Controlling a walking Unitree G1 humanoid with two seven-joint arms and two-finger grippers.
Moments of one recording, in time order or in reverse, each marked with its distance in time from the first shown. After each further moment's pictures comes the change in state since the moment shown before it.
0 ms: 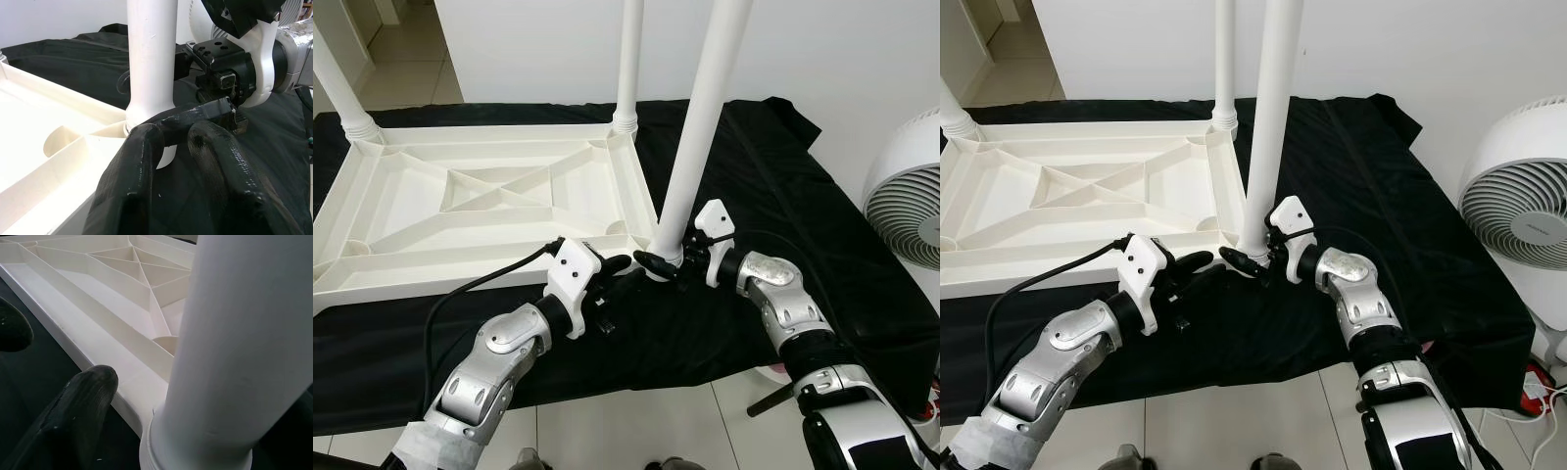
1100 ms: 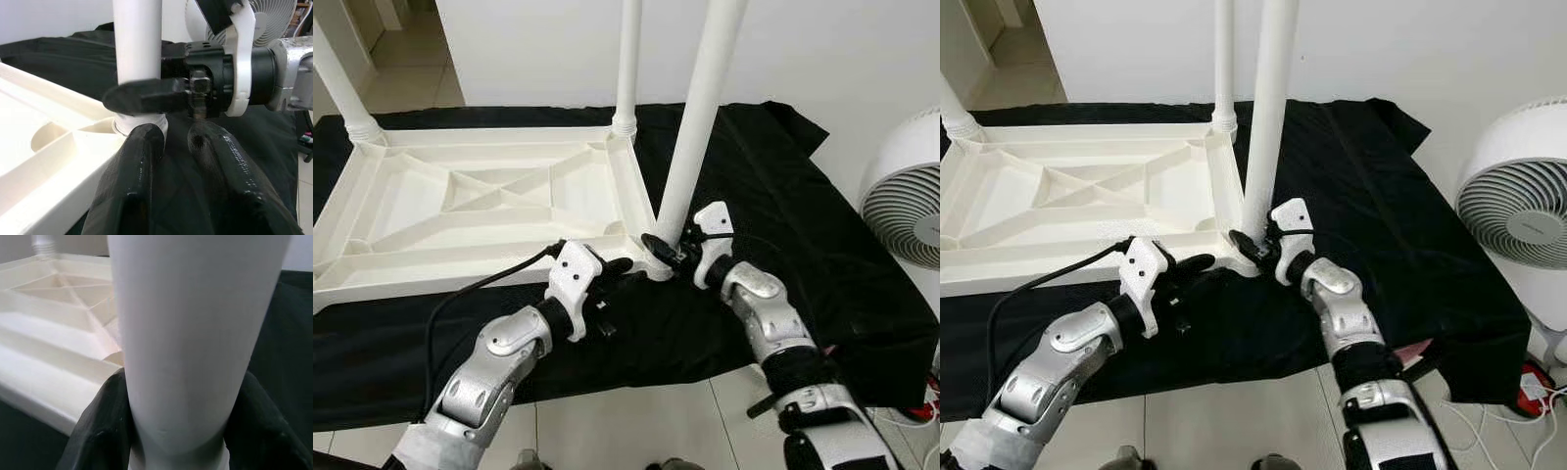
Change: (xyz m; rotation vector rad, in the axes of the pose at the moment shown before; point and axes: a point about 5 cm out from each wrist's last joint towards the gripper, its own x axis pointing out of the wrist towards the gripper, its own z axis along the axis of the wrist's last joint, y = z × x) left arm -0.001 -0.004 -0.004 -0.016 0.011 -0.005; right arm 0.009 0.015 -0.002 0.198 -0.048 -0.439
